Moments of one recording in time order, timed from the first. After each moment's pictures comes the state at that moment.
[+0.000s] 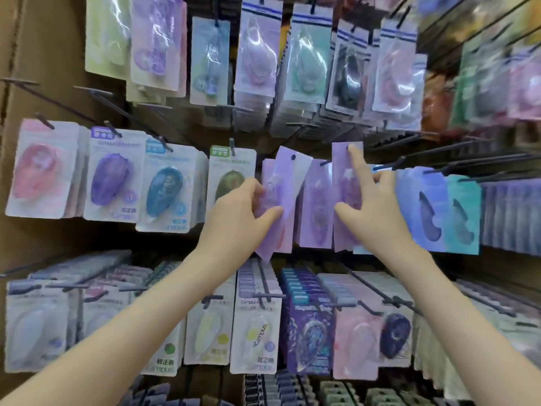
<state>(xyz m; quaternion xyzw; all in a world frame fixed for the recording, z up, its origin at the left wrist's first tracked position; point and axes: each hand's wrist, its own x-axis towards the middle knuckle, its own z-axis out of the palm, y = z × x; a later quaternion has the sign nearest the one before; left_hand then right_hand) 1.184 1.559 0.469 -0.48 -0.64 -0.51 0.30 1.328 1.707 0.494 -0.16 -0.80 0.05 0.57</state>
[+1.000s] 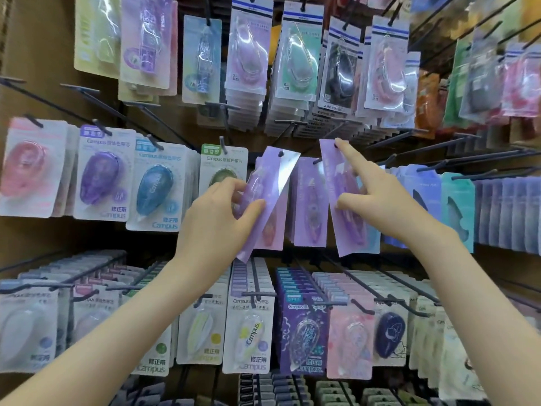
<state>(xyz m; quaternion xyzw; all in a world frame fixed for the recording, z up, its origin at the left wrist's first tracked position) 1.185 1.550 0.457 -0.46 -0.60 -0.53 0.37 1.351 1.713 0.518 -0.11 -0.88 0.05 0.46</state>
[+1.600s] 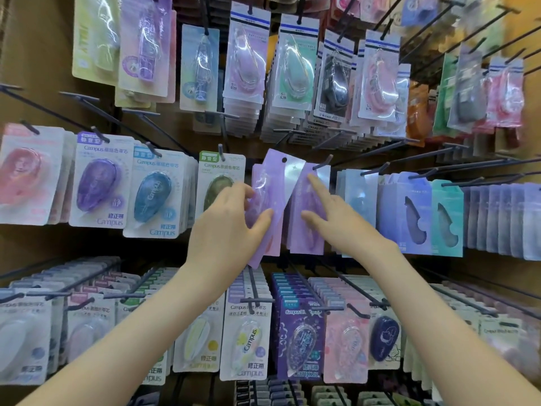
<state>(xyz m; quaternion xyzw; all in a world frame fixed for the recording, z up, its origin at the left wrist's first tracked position) 1.186 1.562 0.457 -0.46 -0.60 -0.50 0.42 1.303 1.726 0.497 -0.21 -0.89 -0.01 0.41</state>
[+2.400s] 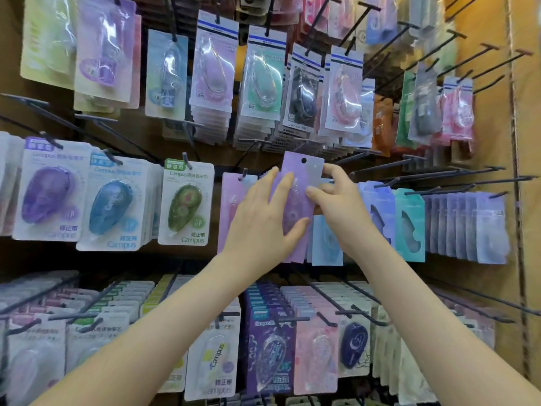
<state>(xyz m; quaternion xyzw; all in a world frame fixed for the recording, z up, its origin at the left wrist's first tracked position) 1.224 1.631 0.481 -0.56 -0.57 -0.41 0.45 1.336 1.715 0.520 -0.04 -0.74 0.35 0.57</state>
